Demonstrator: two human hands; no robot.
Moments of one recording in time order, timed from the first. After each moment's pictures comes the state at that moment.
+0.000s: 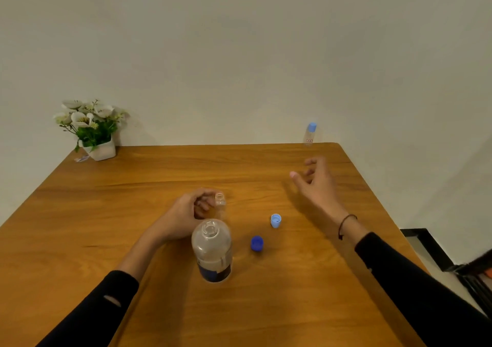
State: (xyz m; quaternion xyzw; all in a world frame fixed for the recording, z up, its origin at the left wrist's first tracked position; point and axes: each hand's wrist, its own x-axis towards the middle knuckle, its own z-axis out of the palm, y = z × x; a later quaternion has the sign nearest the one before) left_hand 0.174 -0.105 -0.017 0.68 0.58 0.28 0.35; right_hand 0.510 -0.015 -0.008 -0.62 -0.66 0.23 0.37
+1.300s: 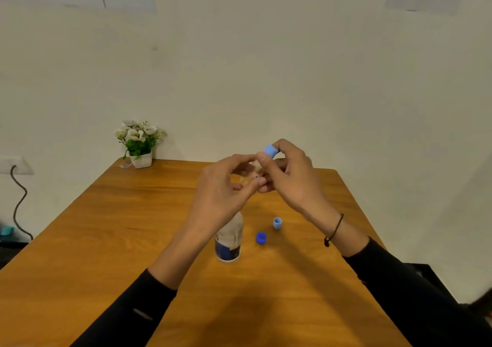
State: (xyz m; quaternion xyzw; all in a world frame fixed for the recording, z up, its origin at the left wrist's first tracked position) left_hand 0.268 -0.229 0.134 0.66 0.51 0.54 0.09; right_hand 0.428 -0.186 0.167 -0.41 -0.74 0.29 0.44
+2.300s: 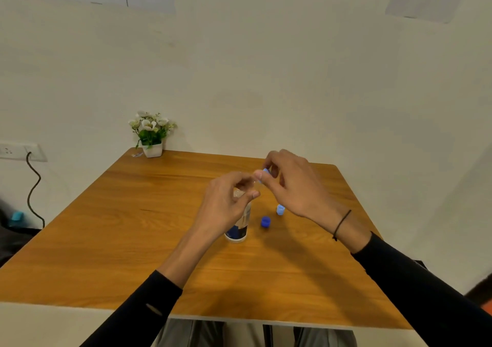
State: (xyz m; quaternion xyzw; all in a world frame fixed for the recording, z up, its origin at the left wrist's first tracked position) left_hand 0.254 -0.266 0.088 0.67 0.54 0.50 0.08; right_hand 0.436 -0.228 0.154 -0.40 -0.87 0.02 0.28
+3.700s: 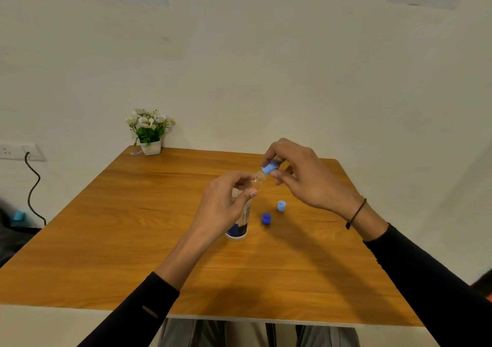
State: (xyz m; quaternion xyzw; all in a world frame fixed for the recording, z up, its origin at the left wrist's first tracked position) left_hand 0.253 -0.263 0.079 0.67 0.55 0.48 0.11; right_hand 0.457 -0.210 0.163 -0.30 -0.90 0.14 0.30
